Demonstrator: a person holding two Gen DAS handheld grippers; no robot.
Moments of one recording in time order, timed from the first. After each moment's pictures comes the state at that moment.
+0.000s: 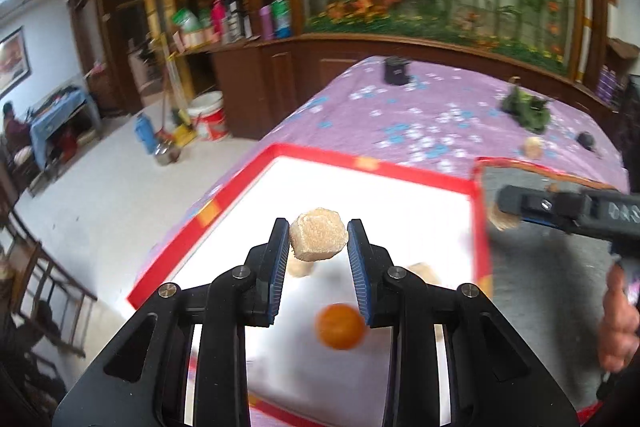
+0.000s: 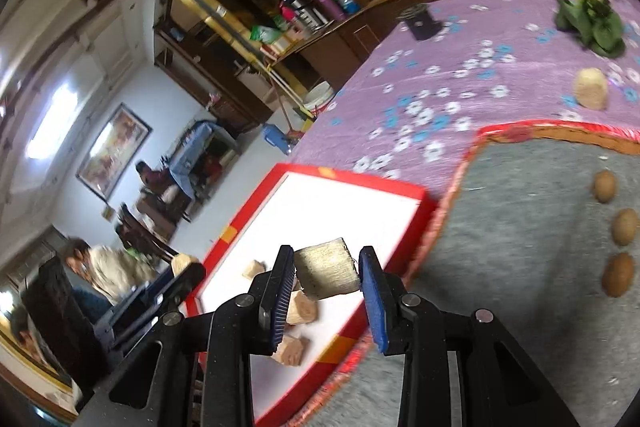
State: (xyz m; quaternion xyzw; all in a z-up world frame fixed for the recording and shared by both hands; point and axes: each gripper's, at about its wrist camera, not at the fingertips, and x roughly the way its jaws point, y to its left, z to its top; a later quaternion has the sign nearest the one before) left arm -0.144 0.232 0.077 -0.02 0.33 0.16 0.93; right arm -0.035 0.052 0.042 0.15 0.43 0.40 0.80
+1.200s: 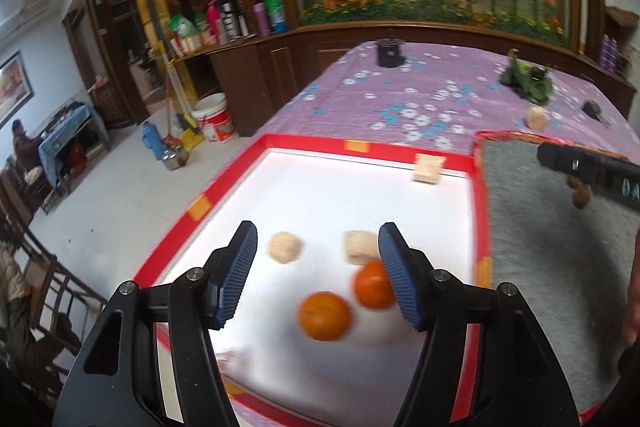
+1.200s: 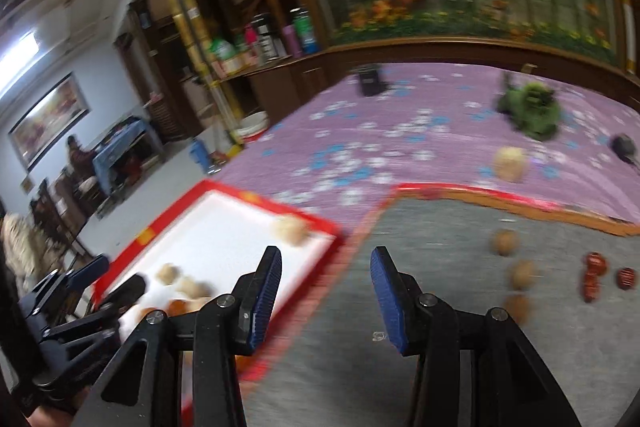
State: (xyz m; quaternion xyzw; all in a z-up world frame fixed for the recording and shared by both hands) left arm -0.136 0.193 0.067 0.03 0.35 0.15 0.93; right arm -0.047 0.016 0.052 0.03 0.35 0.27 0.90
